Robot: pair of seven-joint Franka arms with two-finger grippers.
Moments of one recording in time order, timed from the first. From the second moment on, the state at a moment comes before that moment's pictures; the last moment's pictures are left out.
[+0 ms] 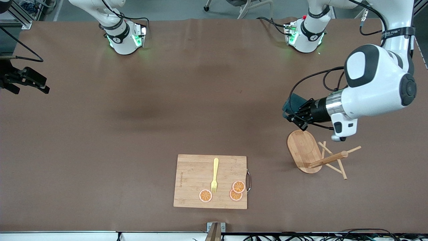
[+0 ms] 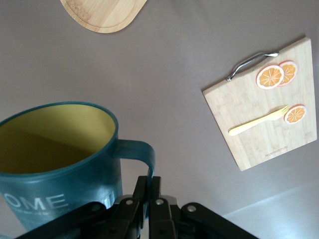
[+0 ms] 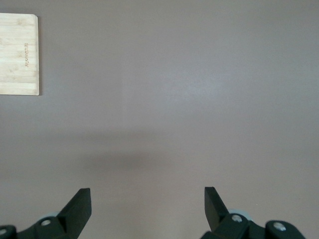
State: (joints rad) left arm -0.33 0.26 0.14 -1.69 -0.56 1.85 -1.02; right arm -0.05 -0.06 -0.01 -1.65 0.01 1.64 -0.06
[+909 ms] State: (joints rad) left arm -0.25 0.33 0.14 -1.66 -0.68 1.96 -1.00; right arm -0.03 -0.06 -0.01 -1.65 0.01 1.64 -0.06
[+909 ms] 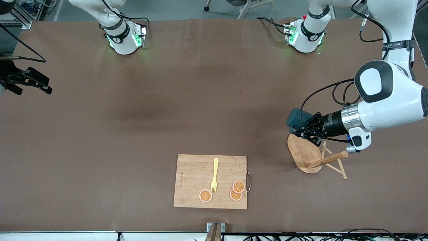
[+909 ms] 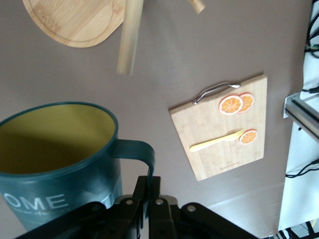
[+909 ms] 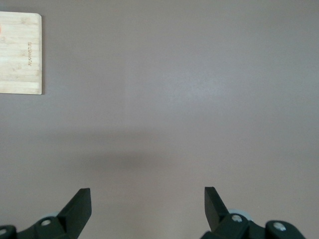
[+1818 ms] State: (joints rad) left arm -0.19 0.36 0.14 -1.65 -0.68 1.96 -0.86; right arm -0.04 -0.06 -0.01 -1.65 0.01 1.64 -0.06
